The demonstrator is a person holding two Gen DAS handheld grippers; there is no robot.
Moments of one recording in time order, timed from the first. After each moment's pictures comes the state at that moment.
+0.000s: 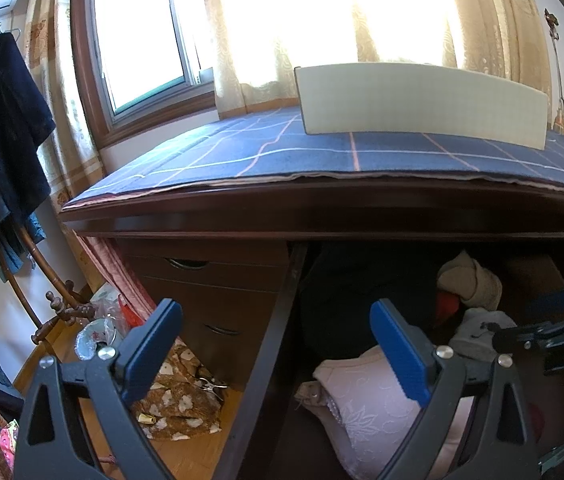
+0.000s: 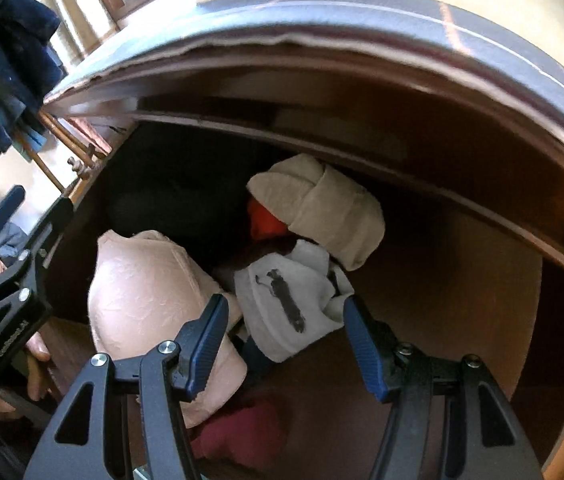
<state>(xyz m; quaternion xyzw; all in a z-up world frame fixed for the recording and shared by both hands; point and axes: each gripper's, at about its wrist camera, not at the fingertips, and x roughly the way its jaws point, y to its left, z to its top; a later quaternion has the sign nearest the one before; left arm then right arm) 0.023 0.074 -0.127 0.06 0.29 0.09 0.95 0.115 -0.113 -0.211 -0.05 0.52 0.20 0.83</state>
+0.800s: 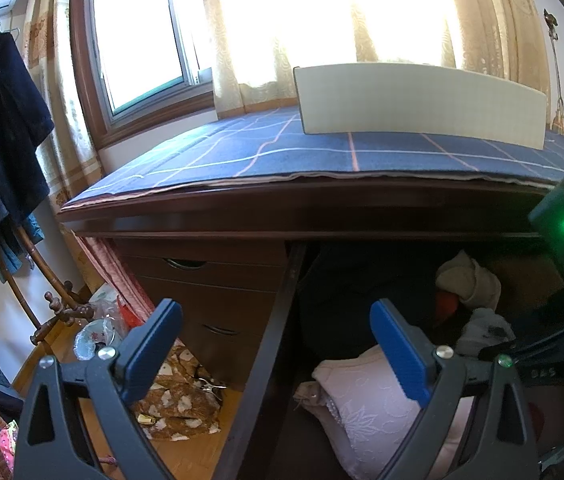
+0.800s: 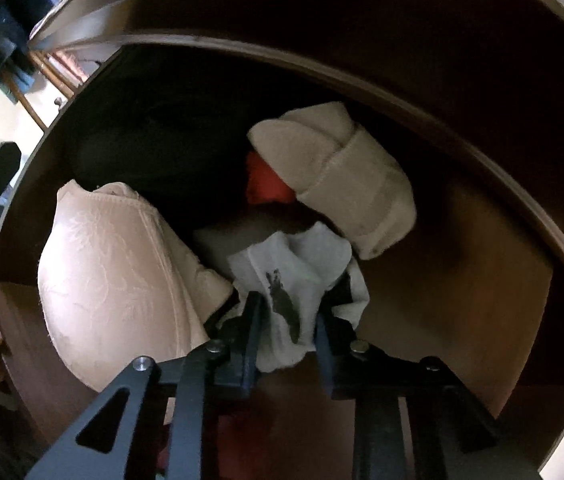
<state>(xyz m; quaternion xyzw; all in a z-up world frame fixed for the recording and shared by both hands) 0.023 0.073 -0.130 0.05 0.29 0.09 0.95 0.133 -0.074 -0.244 -0.12 0.57 0.19 0.79</state>
